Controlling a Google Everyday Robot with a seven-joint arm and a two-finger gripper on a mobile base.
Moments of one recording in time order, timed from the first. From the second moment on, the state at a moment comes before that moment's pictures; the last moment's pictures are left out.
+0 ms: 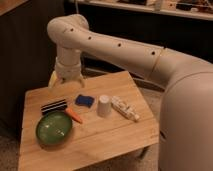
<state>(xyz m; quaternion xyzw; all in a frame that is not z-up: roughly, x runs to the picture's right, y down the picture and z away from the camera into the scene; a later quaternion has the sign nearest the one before) -0.147 -0.028 0.633 -0.11 -0.35 -0.74 0.57</state>
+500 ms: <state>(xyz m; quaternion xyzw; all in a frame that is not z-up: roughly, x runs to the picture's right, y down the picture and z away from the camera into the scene) -0.045 -0.078 0.720 -0.16 -0.31 -0.70 0.62</state>
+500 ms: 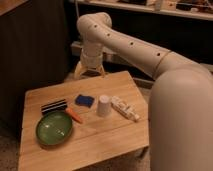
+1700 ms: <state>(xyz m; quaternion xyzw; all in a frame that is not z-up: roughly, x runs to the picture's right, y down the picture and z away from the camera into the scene) 0.138 -0.039 0.715 -0.25 -0.23 -0.61 0.71</state>
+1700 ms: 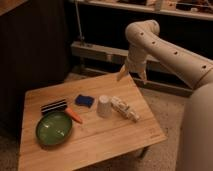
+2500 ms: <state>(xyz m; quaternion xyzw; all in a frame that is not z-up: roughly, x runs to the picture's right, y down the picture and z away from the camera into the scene) 0.101 0.115 0.556 -0.28 -0.23 -0.56 0.74</state>
